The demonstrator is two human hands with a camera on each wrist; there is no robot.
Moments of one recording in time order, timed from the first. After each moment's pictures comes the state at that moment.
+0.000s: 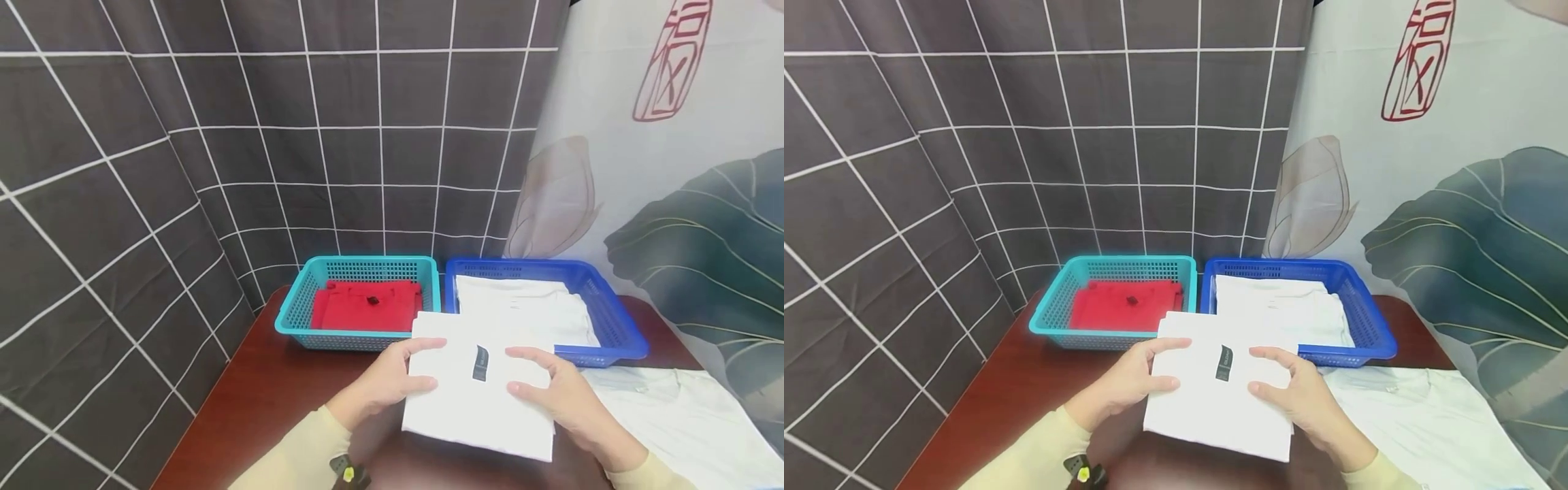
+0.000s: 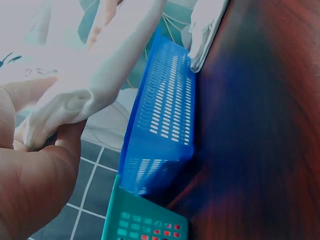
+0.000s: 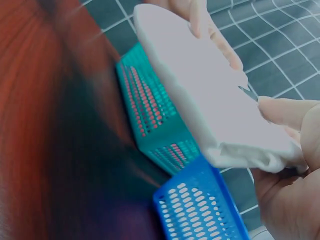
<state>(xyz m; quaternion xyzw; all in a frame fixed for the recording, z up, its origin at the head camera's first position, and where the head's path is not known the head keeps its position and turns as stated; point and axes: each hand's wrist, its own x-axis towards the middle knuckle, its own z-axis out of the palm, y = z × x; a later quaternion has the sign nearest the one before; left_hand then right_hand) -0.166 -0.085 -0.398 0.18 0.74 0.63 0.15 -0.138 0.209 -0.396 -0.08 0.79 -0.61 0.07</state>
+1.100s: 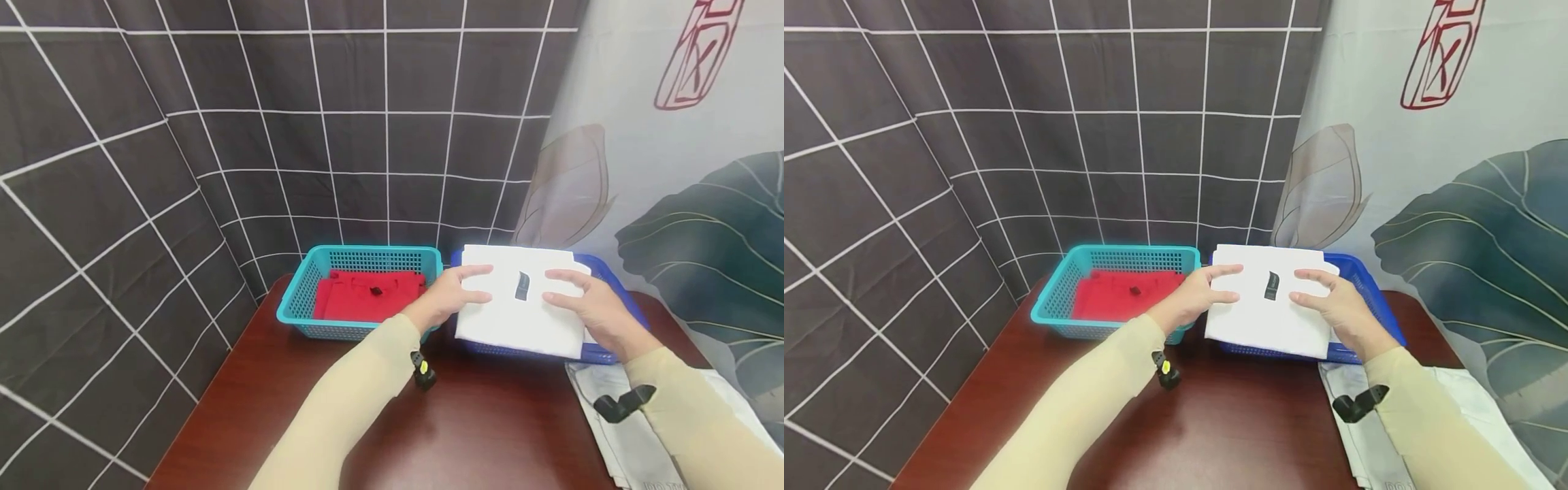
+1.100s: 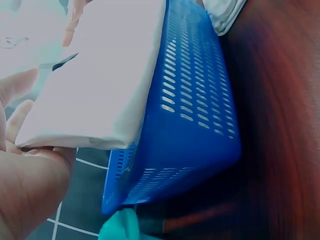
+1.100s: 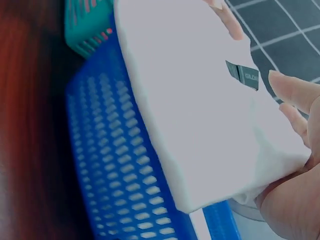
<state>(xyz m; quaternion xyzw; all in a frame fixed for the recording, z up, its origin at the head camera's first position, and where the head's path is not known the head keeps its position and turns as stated) -0.295 0.002 -0.370 0.15 0.77 0.61 0.11 -0.261 0.273 -0.359 -0.06 0.84 -0.53 0.04</state>
